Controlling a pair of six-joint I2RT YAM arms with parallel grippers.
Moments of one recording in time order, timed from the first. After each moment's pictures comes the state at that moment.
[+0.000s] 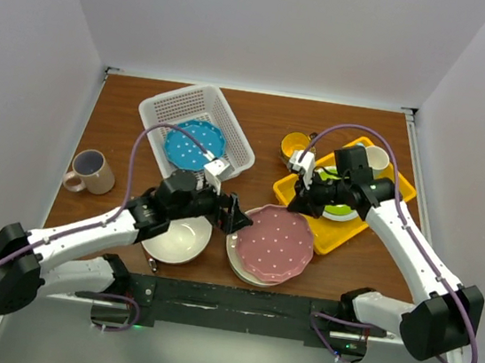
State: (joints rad) left arm -0.78 1.04 0.58 0.14 0.27 -0.45; right arm 0.38 1.21 1.05 -0.79 -0.69 -0.57
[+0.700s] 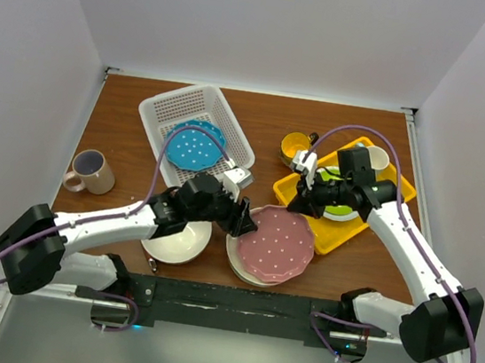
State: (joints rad) left arm -0.89 1.23 0.66 0.11 0.21 -0.41; right arm 0.35 1.20 1.02 -0.76 -0.75 -0.57
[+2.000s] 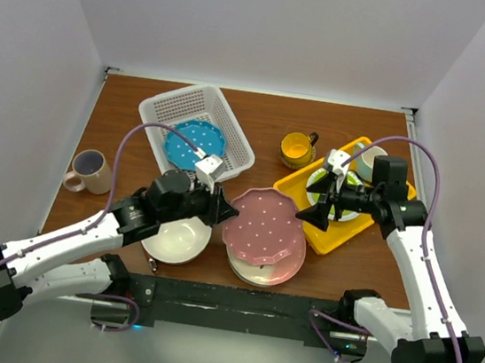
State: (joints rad) left arm -0.86 0.96 0.66 -0.05 0.12 -0.46; right arm 0.16 1.01 0.97 -0.74 -0.98 -0.57
